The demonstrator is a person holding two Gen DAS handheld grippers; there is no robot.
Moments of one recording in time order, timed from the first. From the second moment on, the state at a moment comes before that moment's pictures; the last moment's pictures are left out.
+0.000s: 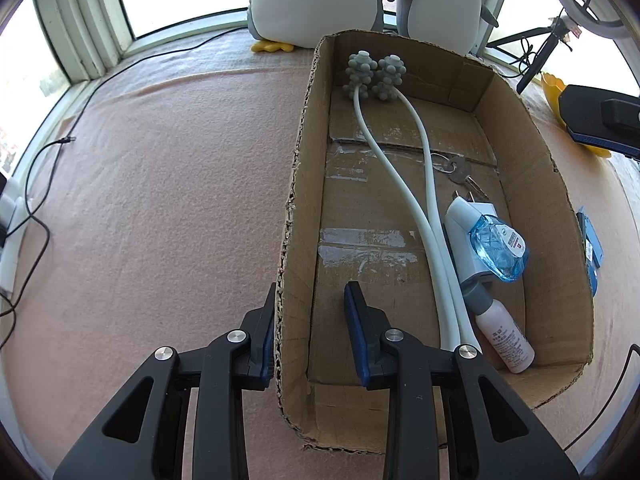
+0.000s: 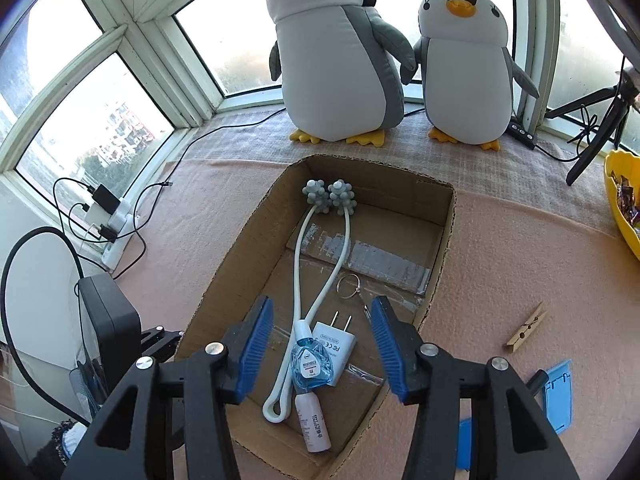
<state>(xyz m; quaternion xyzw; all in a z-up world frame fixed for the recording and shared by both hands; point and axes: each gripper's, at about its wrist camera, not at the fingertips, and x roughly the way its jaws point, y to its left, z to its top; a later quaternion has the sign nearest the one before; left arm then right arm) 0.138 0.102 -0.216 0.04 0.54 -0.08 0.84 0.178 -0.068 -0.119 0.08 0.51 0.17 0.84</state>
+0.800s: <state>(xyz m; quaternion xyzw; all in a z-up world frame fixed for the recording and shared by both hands) 0.137 0.102 -0.216 0.04 0.54 -0.08 0.84 0.136 -0.141 -0.093 0.08 0.48 0.12 0.86</state>
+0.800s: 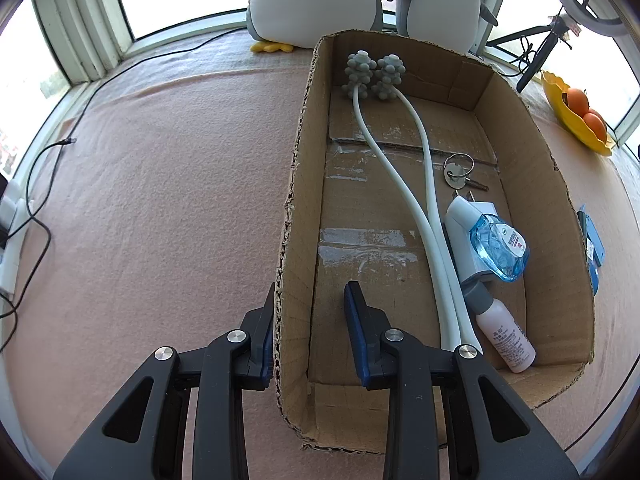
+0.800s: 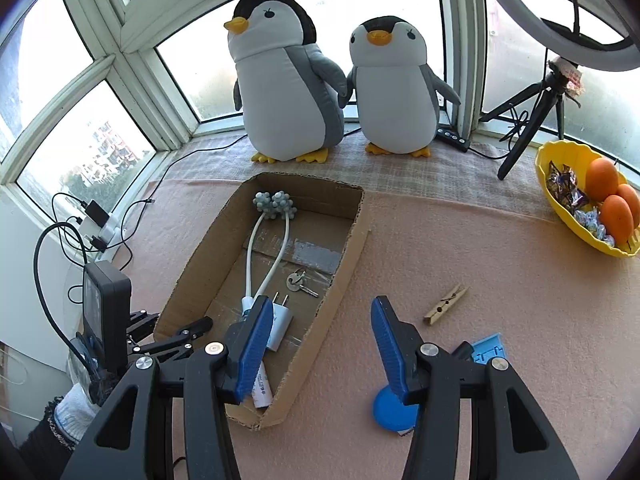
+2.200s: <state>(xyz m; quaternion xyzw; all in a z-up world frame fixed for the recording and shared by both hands) 0.138 0.092 -0.215 0.04 0.55 -0.06 0.83 0.117 -0.248 -0.216 -0.03 0.56 0.02 0.83</state>
